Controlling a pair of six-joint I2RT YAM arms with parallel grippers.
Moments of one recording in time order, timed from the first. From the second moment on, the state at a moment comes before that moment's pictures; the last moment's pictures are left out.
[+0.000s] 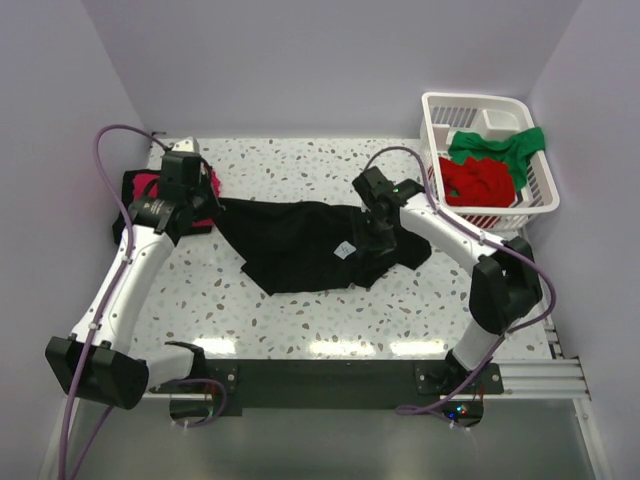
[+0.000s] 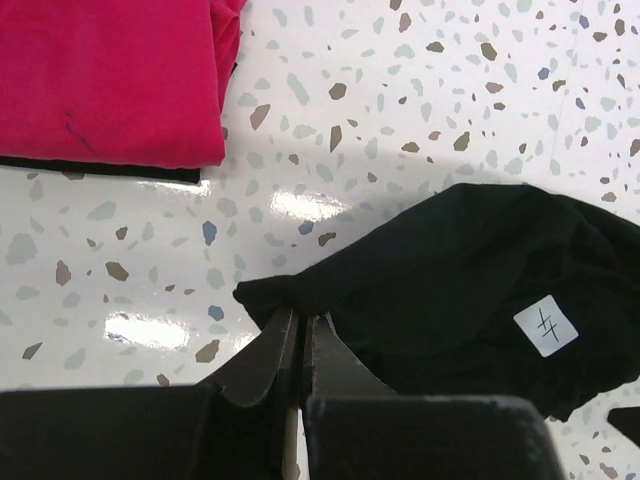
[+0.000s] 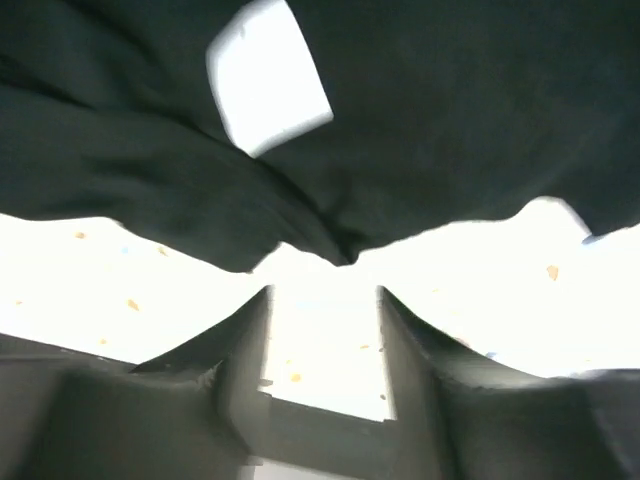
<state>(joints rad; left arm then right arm) -0.20 1.22 1.25 -0.77 -0.18 -0.46 0.58 1.70 1.42 -0.96 0.02 0.43</state>
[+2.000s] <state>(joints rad) -0.03 1.01 0.76 -0.69 0.08 -0.45 0.63 1.42 1.21 -0.93 -0.02 0.42</state>
